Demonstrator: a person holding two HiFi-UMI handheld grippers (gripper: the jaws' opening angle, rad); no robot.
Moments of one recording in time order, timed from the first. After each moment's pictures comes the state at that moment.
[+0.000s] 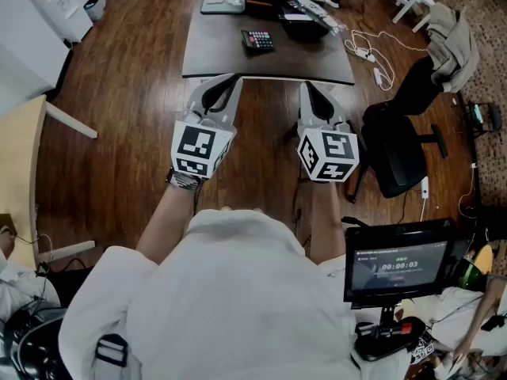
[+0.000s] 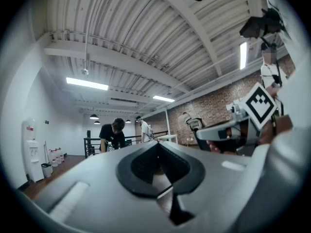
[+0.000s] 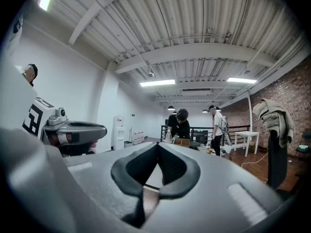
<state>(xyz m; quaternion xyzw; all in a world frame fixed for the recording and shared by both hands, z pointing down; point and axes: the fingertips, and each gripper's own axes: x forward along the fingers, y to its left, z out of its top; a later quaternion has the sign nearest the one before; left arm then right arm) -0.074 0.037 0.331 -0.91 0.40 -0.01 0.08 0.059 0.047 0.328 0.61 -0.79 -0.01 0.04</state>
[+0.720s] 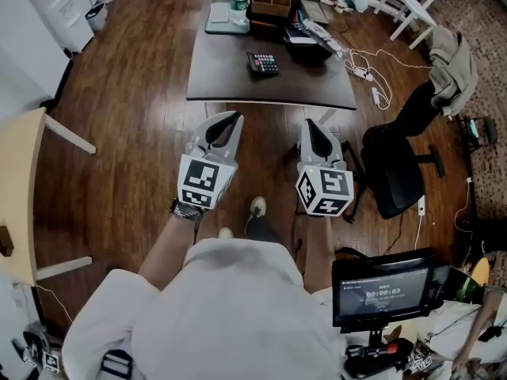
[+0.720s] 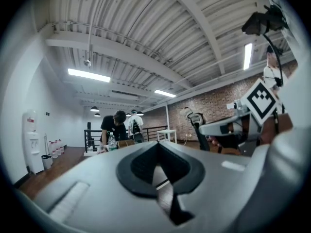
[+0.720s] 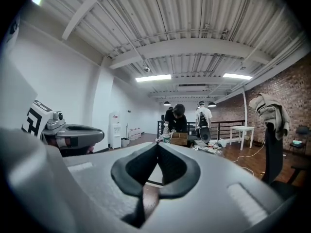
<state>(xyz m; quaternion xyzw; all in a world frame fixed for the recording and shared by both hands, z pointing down) -0.093 0.029 0.358 -0.91 0.40 -0.04 0.05 0.047 0.046 0.345 0.63 -0.77 0.02 0.05</state>
